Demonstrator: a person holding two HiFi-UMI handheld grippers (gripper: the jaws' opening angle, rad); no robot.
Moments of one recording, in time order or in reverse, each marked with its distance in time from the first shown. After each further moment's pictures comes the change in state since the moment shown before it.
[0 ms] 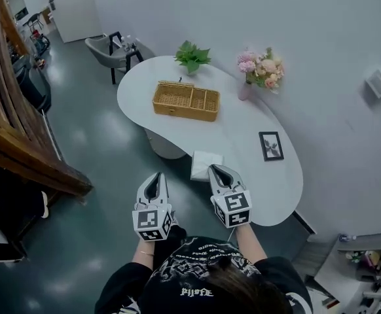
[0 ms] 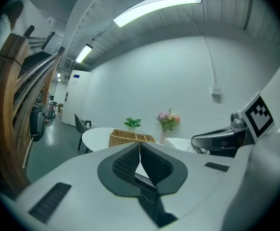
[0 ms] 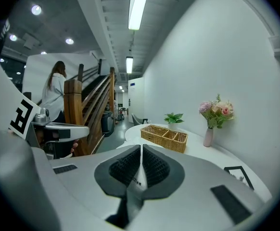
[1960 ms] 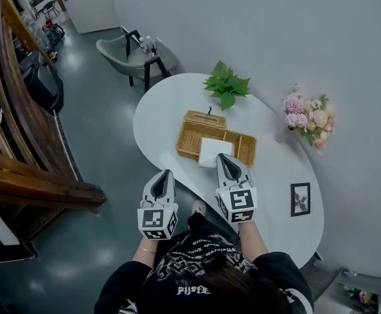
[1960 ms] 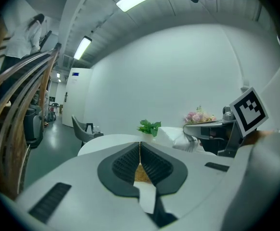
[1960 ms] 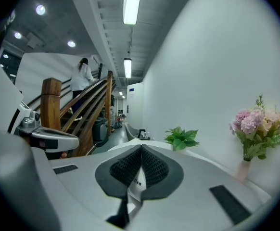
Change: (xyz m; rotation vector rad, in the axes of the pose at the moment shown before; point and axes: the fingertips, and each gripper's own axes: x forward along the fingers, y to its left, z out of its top) left arm 0.235 0.140 0.074 0.025 0.033 0.031; right arm 0.279 -0.079 0.129 -0.014 -0.101 0.008
